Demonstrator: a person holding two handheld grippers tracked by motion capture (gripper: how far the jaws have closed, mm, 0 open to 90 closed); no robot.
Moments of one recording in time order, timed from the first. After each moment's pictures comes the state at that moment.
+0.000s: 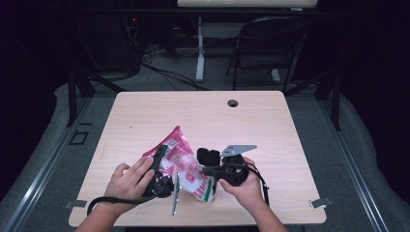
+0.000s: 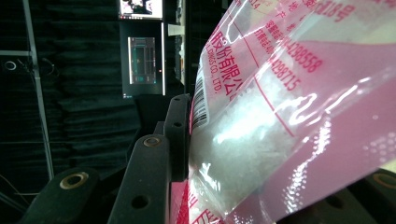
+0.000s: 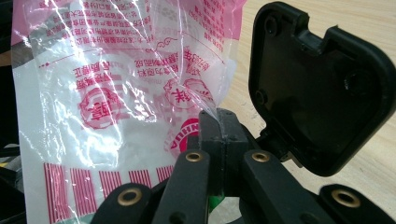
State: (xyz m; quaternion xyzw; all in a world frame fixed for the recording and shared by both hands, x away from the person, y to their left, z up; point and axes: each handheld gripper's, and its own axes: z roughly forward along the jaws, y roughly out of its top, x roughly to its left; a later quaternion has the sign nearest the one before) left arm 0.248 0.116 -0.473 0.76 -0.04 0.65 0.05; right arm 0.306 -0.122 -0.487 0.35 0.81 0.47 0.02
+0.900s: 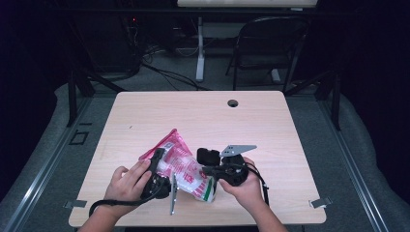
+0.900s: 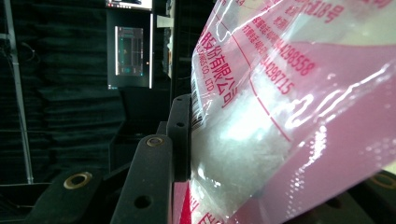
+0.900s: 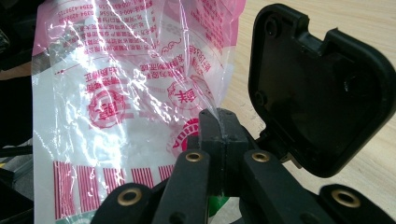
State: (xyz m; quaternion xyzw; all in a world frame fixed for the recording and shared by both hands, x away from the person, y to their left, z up) left arm 0.250 0.123 -0.486 0.77 -0.01 0.63 0.06; right arm 0.305 -0.121 -0.487 0.35 0.81 0.47 0.02
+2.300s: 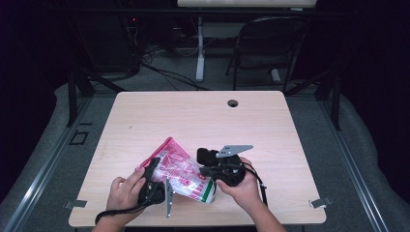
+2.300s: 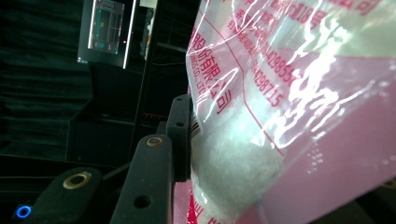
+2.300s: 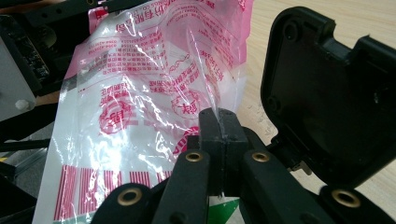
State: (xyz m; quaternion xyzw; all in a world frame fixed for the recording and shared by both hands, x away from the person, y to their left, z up) left arm 0.245 0.136 -0.516 0.80 0.07 0.59 0.11; right arm 0.305 -0.114 -0.486 0.34 0.82 0.47 0.02
